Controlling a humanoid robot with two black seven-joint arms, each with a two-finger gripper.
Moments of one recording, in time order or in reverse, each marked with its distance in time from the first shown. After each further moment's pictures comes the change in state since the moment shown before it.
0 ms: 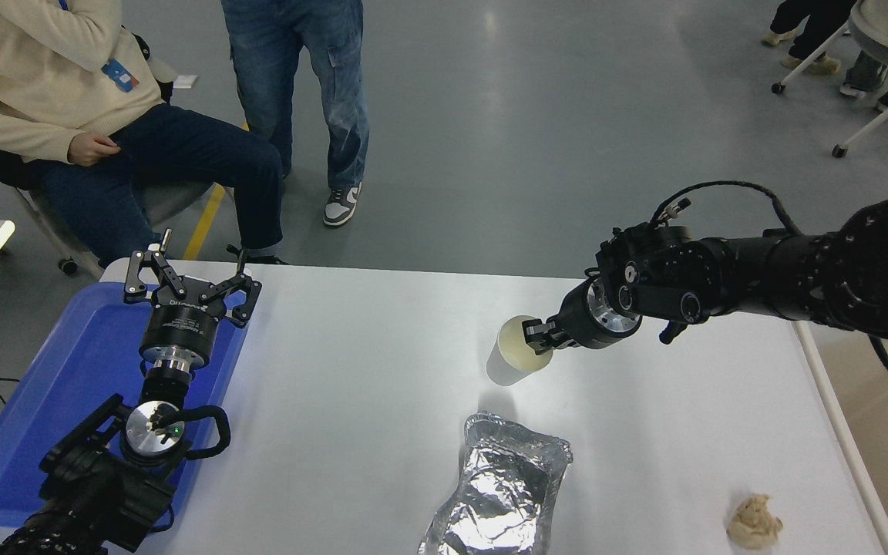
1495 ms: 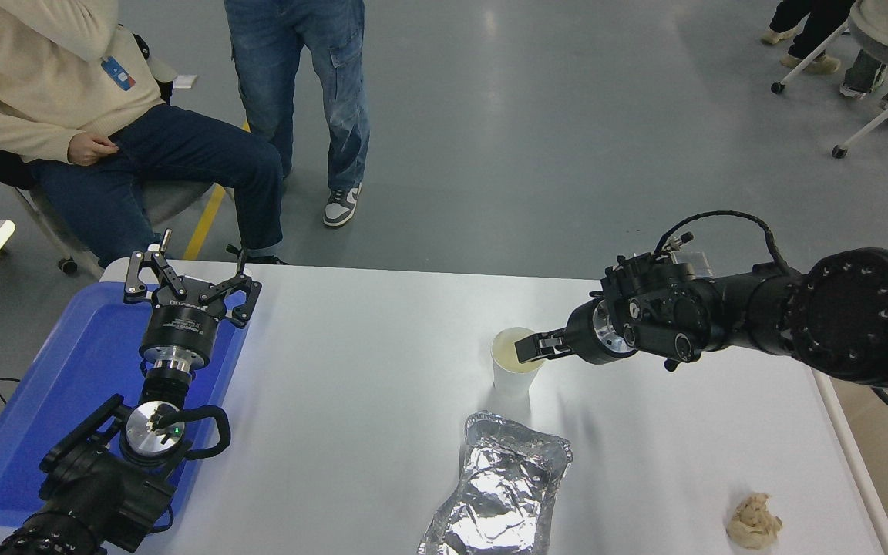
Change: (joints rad) left arm 0.001 0.000 0.000 0.000 0.000 0.000 0.000; right arm -0.250 0.075 -0.013 -0.178 -0.054 -0.225 0.055
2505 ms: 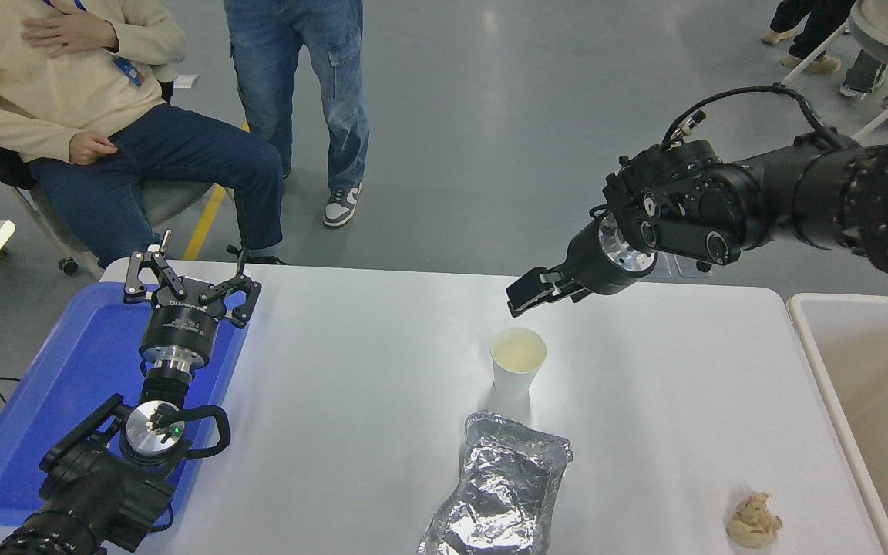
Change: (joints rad) left arm 0.000 0.000 0.000 0.000 0.000 0.000 0.000; right arm 0.265 -0.010 -0.114 0.119 -0.003 0.132 0.154
